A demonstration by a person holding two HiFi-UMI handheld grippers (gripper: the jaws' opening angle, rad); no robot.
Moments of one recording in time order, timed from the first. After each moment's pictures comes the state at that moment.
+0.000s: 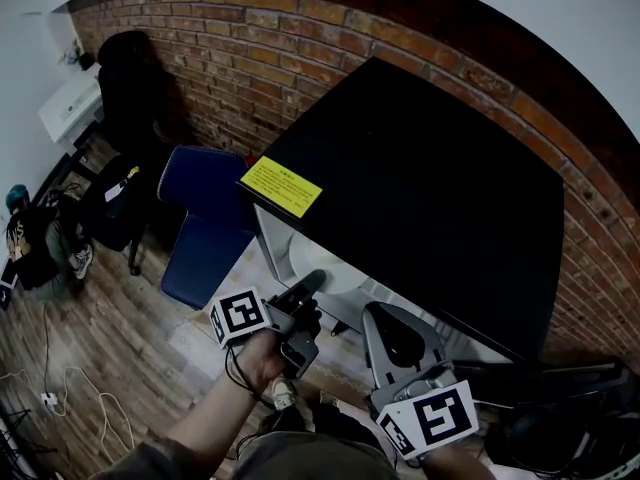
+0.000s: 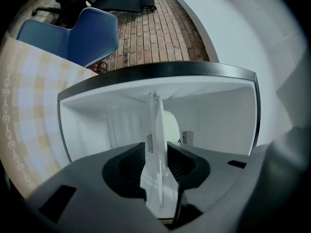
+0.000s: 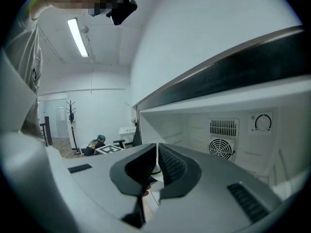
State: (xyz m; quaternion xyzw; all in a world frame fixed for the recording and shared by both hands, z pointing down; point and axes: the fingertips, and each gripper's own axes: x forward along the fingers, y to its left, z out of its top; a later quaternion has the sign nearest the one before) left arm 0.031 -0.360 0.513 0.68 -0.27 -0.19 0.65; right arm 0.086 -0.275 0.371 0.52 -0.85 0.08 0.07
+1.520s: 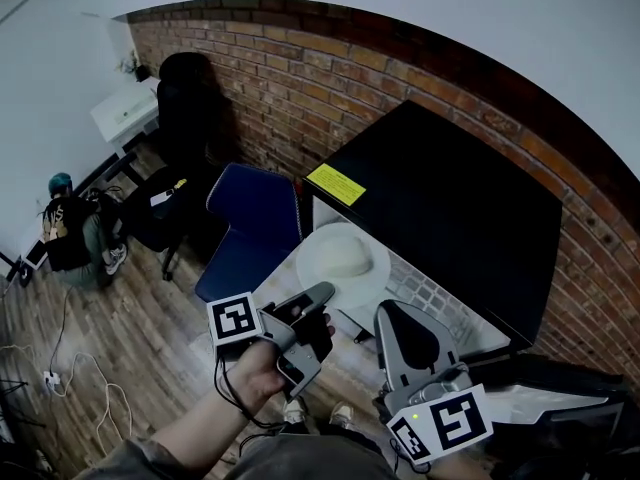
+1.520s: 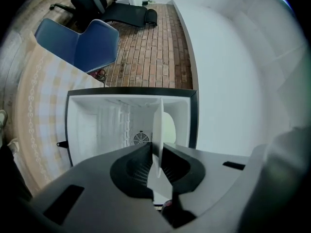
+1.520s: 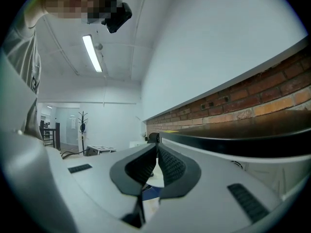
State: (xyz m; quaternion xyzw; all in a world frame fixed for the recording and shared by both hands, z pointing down) left arm -0.015 -0.290 0.407 0.64 -0.26 -0.27 0.67; right arm 0.054 -0.226 0.299 0.47 -0.88 0.03 -0.01
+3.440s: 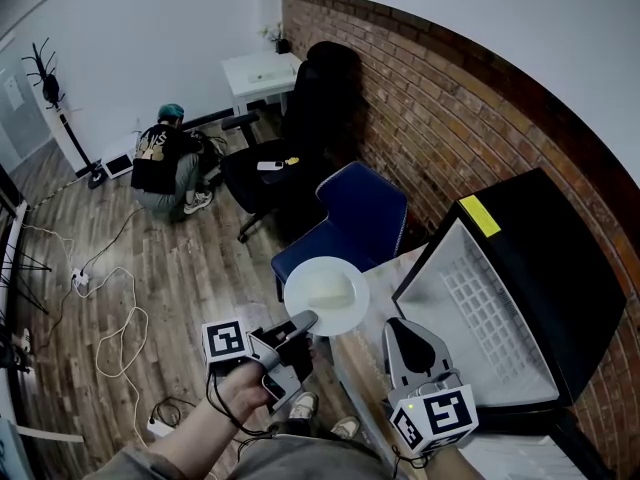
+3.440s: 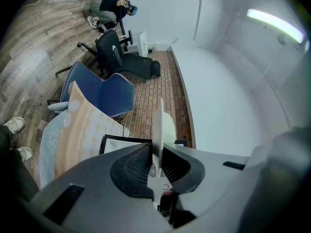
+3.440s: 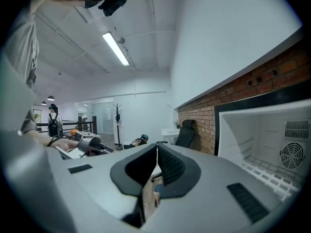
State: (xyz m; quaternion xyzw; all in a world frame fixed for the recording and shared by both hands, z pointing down) left arm -0.206 -0.177 0.456 0.56 -0.41 -0.39 0.61; right arm -0.081 -0.199 0.365 0.29 -0.95 0.03 0.06
